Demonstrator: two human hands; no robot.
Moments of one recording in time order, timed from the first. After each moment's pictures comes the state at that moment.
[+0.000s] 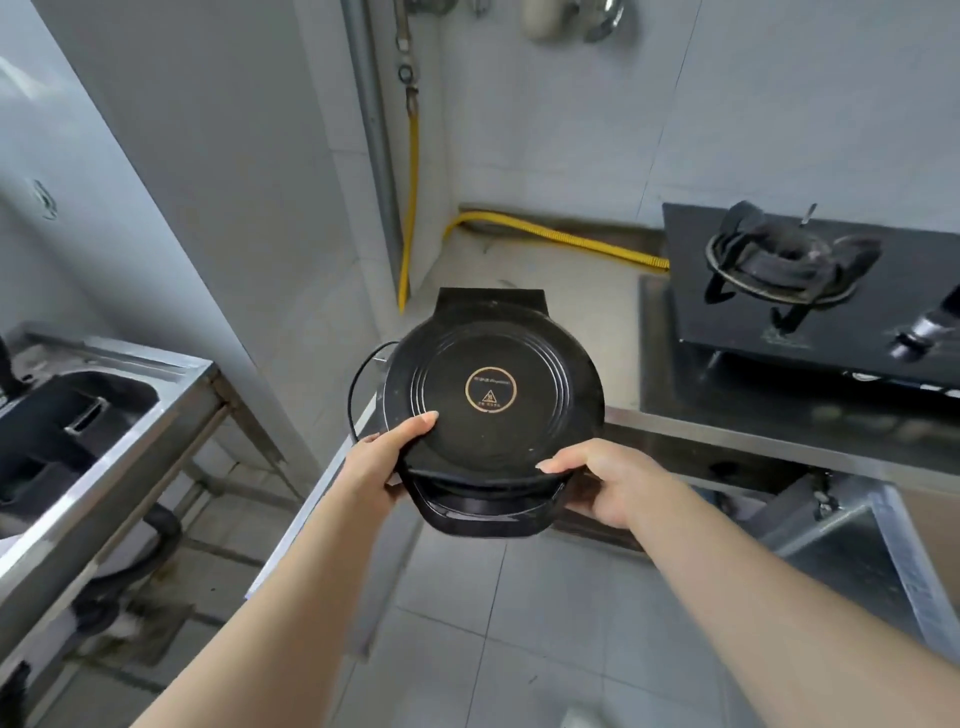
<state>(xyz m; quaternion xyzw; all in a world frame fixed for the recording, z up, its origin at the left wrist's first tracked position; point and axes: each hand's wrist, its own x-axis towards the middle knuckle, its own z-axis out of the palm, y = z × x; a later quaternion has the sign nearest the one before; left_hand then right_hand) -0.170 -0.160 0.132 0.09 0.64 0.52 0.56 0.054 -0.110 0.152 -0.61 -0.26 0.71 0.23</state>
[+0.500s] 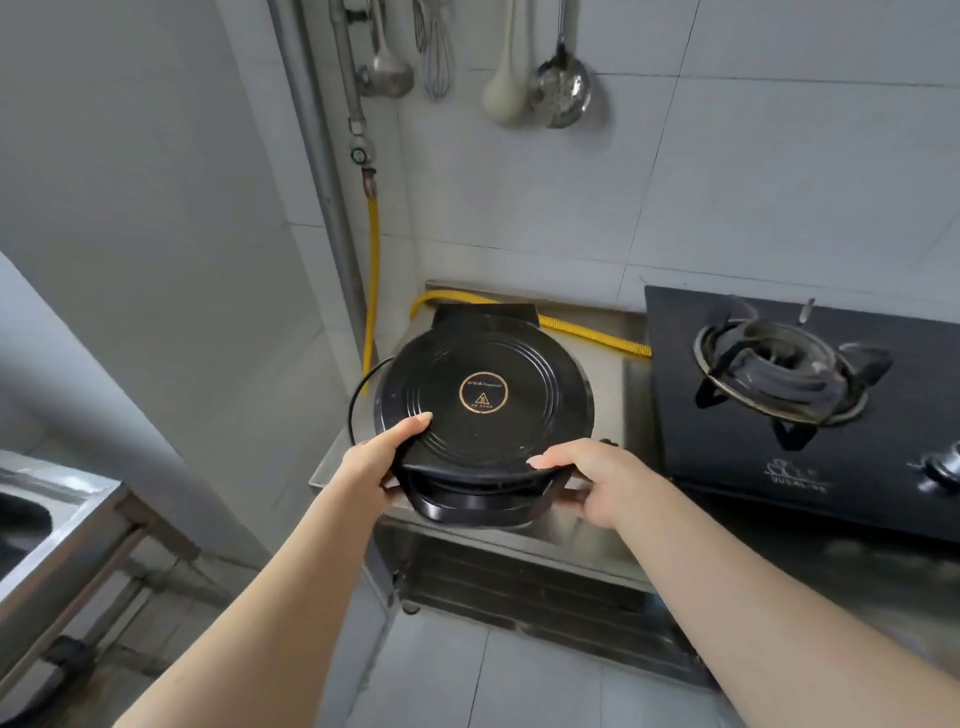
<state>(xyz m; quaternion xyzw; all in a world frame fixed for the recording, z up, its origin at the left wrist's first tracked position) -0.164 0.035 0.164 0.09 0.65 0.52 0.55 0.060 0.075 0.187 -0.63 -0.27 0.68 0.26</state>
